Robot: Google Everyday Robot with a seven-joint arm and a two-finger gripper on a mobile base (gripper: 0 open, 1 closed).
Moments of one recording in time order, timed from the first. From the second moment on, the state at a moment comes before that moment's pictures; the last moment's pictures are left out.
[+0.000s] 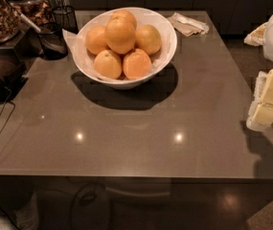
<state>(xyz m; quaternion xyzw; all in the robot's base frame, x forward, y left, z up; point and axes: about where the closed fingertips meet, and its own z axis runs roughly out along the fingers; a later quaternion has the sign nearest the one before) 0.438 -0.217 0.976 -0.60 0.78 -0.03 0.16</state>
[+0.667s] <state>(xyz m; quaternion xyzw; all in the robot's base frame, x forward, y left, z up) 0.443 -0.211 0.981 -0.60 0.78 -0.03 0.17</state>
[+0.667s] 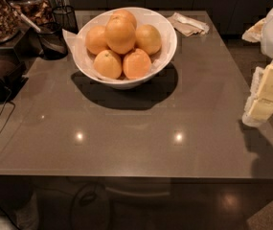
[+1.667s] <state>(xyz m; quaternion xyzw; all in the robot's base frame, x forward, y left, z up) 0.492 -0.167 0.983 -0.60 0.78 -0.01 0.16</state>
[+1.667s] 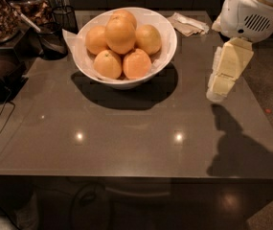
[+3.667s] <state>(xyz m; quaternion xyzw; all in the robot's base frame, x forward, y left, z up) 0.634 -0.007 1.009 -0.56 0.81 0.05 0.19</state>
